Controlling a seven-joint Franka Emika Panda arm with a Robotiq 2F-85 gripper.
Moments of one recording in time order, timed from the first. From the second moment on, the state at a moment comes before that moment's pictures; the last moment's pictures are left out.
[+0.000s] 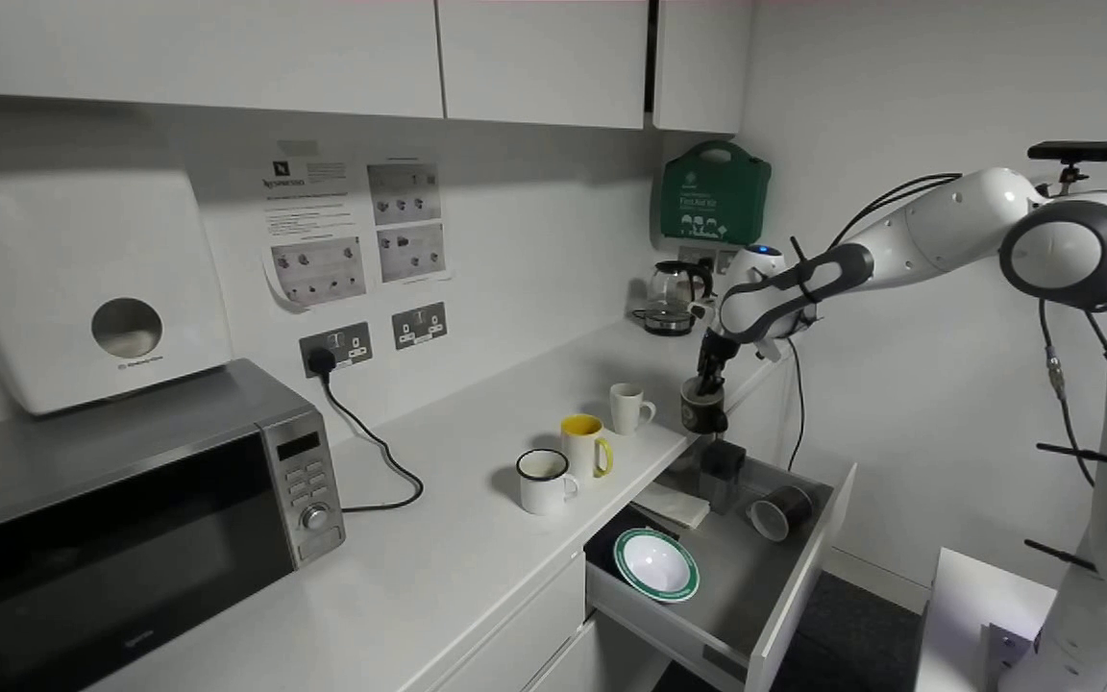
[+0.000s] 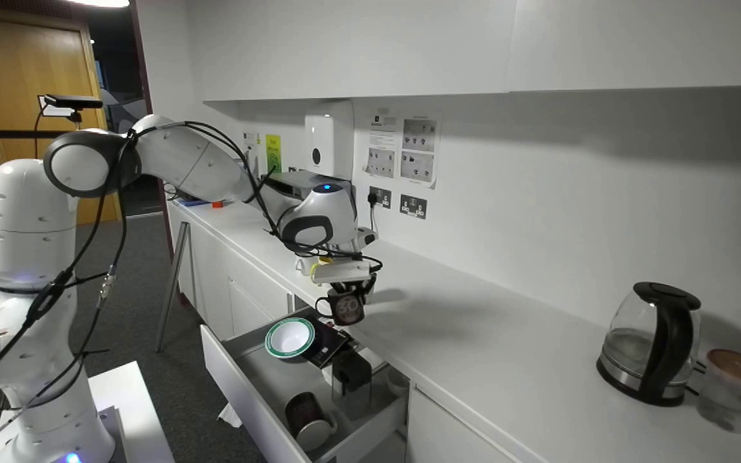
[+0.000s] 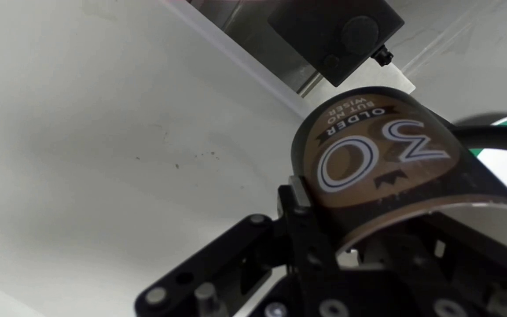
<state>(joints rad) -0.21 0.21 -0.08 -2.00 0.10 2.52 -1.03</state>
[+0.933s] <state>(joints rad) -0.22 0.26 -0.08 -1.79 0.17 2.34 -1.16</state>
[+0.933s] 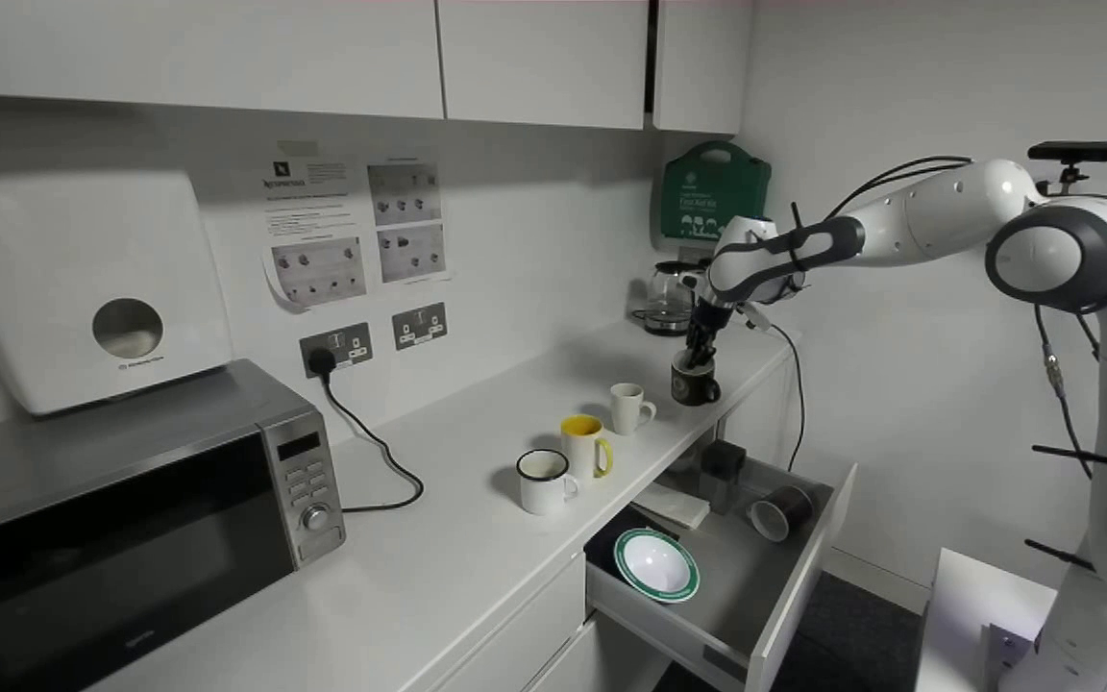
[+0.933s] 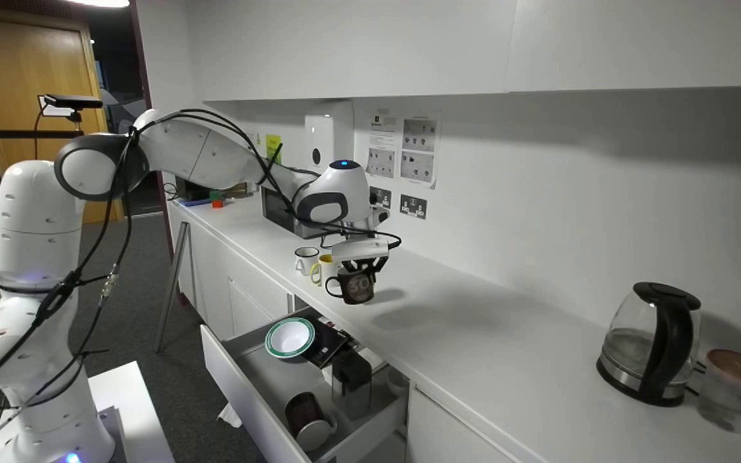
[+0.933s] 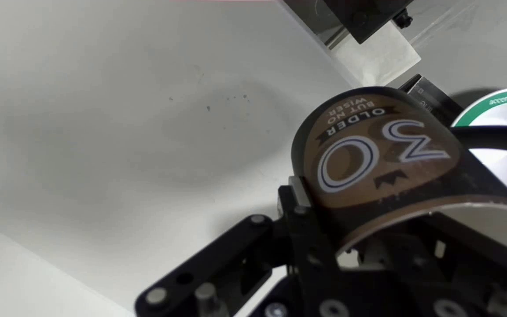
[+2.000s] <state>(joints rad) -0.31 0.51 -0.03 -1.47 0.22 2.19 -1.23</state>
